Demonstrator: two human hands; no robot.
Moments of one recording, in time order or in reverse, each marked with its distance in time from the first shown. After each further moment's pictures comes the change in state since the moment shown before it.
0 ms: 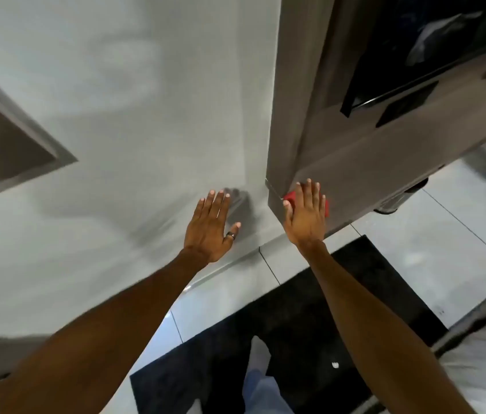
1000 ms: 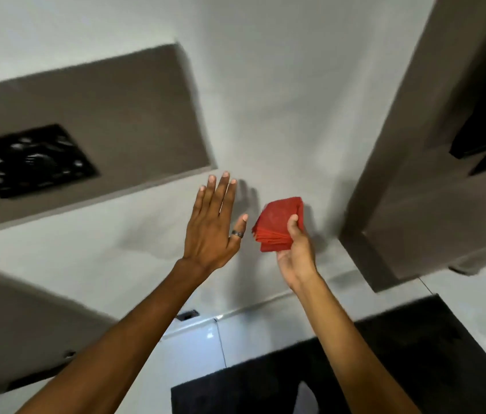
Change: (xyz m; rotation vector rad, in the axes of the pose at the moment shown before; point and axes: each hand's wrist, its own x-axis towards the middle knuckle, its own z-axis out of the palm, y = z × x) left_hand -0.133 -0.129 -0.133 0.033 0.634 -0.079; right_hand -0.094 -0.273 -0.019 1.764 -0.221 0.396
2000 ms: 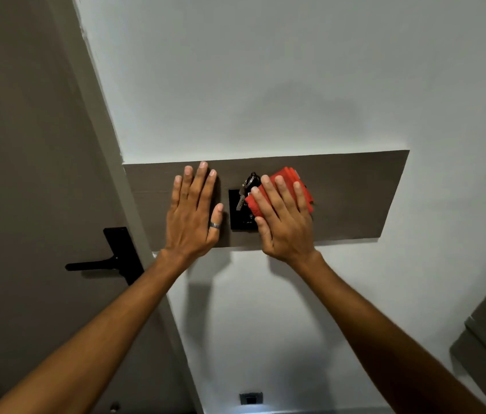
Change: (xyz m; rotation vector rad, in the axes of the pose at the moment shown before) left_hand -0.063 -0.307 -0.222 0.359 0.598 -0.033; right_hand -0.044 0.101 0.330 -1.176 -0.167 -2.120
